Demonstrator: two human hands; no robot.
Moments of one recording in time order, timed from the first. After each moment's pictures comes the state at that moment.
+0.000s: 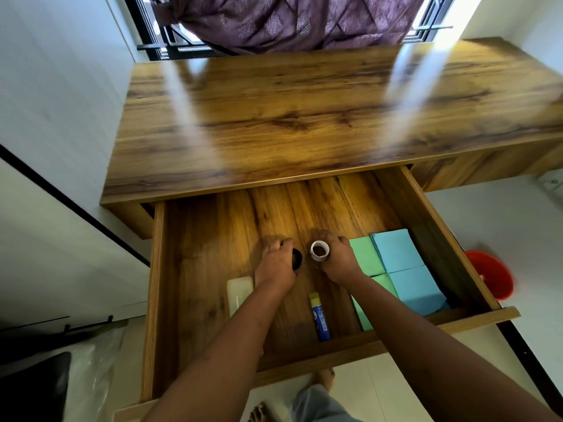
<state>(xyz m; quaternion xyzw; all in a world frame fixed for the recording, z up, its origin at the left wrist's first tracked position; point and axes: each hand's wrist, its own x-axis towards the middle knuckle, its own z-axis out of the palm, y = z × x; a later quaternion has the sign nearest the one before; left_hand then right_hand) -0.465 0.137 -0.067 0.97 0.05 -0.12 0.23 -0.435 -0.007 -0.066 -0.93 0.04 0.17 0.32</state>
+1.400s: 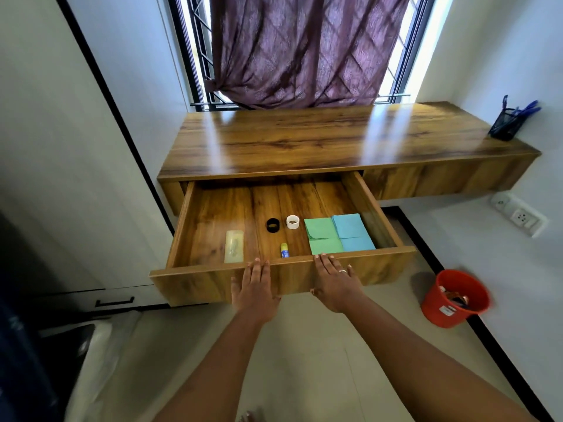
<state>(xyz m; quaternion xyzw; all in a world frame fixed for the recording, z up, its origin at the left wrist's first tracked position) -0.721 0.065 -0.013 0.99 0.10 -0.09 0.10 -0.658 -0.113 -0.019 -0.97 -0.18 0.14 0.01</state>
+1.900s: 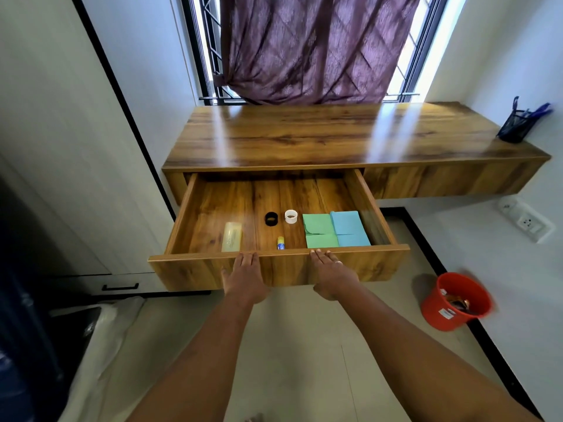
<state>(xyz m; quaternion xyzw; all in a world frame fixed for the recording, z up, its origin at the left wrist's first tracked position) -0.715 0.060 0.002 0.98 0.14 -0.14 0.08 -0.654 -0.125 -0.004 -0.96 -0.19 0.19 0.00</state>
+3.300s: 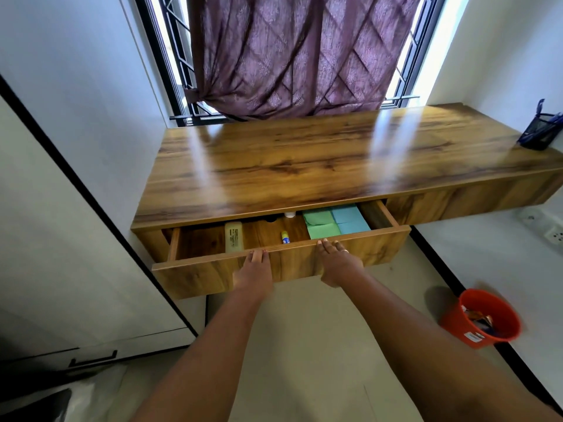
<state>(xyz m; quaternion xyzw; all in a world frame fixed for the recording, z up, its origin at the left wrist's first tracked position) -0.501 0.149 0.007 0.99 0.03 -0.11 0.08 -0.447 -0.032 0.009 -0.97 -0.11 0.19 -0.03</state>
